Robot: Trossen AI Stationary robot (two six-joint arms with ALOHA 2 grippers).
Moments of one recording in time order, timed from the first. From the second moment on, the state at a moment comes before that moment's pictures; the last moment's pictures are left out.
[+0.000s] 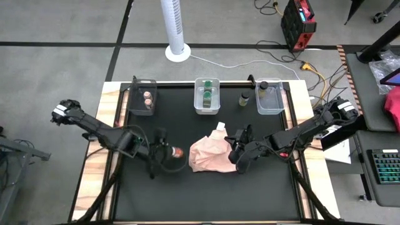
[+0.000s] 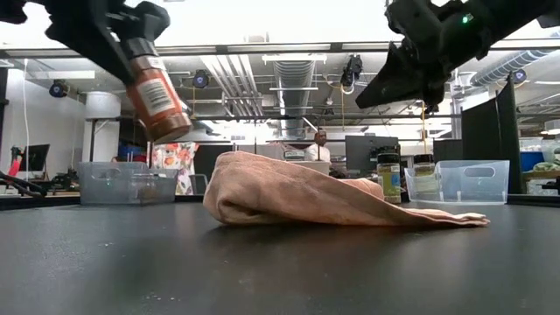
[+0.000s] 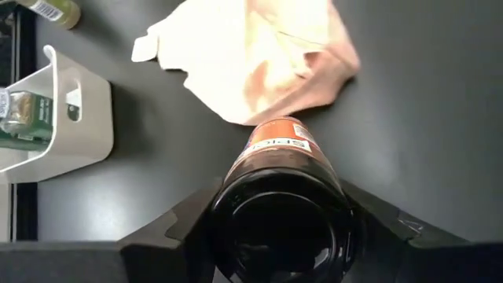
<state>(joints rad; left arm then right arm) -0.45 1.27 0.98 -0.77 -0.41 -0.03 0.33 1.36 0.66 0.07 0.68 0.51</state>
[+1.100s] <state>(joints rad) -0.39 1.29 0.98 -0.68 -0.37 0.01 0.32 1.36 0.65 0.06 0.68 0.48</state>
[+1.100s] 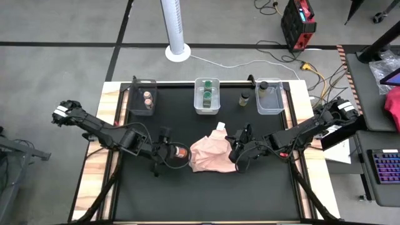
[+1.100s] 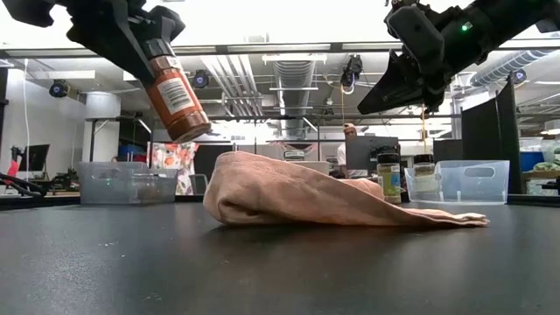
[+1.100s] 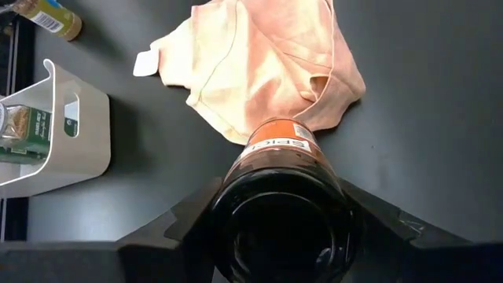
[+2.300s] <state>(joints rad) -0.39 1.45 1.04 -0.24 -0.38 0.31 0.34 1.58 0.95 0.13 0.41 0.22</state>
